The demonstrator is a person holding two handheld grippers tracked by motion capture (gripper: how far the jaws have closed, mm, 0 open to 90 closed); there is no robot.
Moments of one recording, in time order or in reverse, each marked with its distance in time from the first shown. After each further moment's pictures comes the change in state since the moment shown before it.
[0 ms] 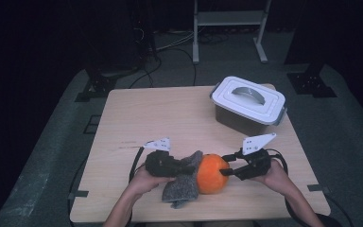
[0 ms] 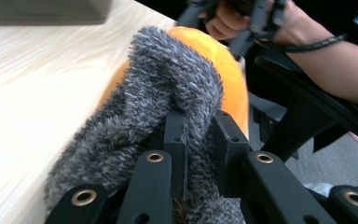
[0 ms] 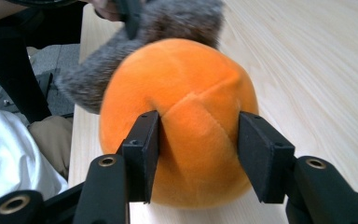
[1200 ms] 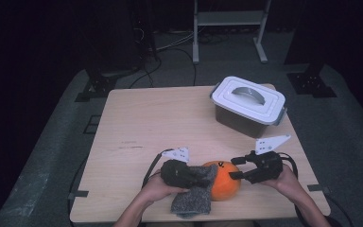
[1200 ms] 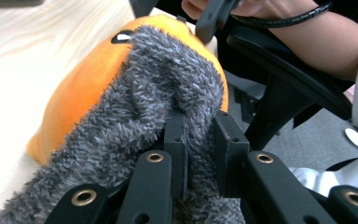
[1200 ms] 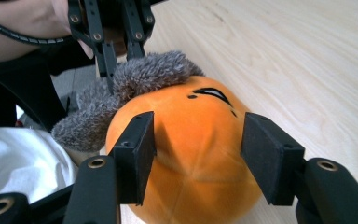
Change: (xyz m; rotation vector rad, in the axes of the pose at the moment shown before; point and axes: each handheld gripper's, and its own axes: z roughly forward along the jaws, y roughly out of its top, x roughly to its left) left arm -0.022 0.003 0.036 0.072 -0.075 0.052; right arm 0.006 -0.013 -0.022 -0.036 0.027 0.115
